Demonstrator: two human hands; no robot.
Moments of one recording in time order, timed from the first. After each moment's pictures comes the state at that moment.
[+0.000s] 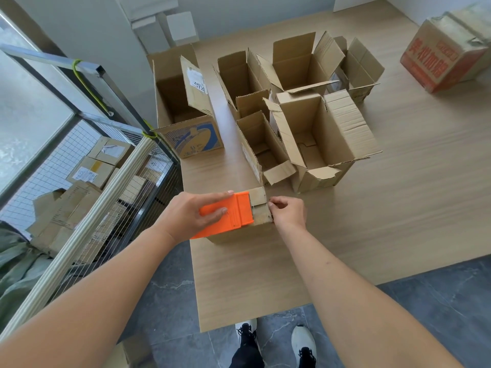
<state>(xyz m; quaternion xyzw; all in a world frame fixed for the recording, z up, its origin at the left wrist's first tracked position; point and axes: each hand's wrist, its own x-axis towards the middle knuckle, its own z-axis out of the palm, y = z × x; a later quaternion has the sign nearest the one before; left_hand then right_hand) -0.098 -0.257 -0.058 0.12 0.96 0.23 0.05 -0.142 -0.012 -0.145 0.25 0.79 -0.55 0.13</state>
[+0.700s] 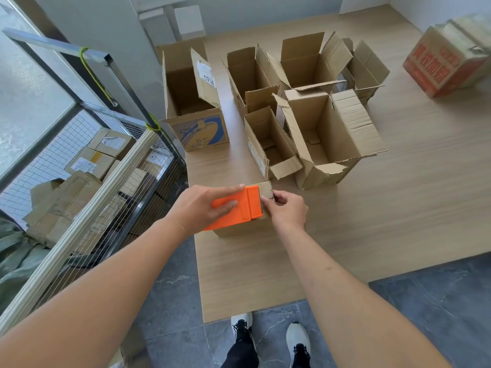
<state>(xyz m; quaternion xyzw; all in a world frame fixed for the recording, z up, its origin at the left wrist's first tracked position) -0.092 -0.251 -0.057 0.13 0.96 0.23 0.05 -0.123 -0.031 -0.133 0.21 0.83 -0.50 0.09</state>
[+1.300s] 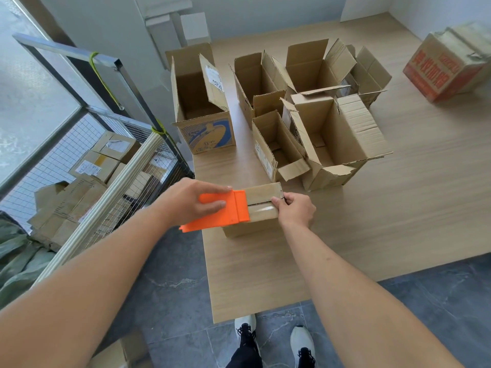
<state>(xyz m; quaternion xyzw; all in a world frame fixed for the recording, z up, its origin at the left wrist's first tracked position) -0.100 -0.308 -0.040 0.11 0.96 0.24 0.13 -0.124 -0.041 -0.126 0.25 0.85 -0.46 0.06</state>
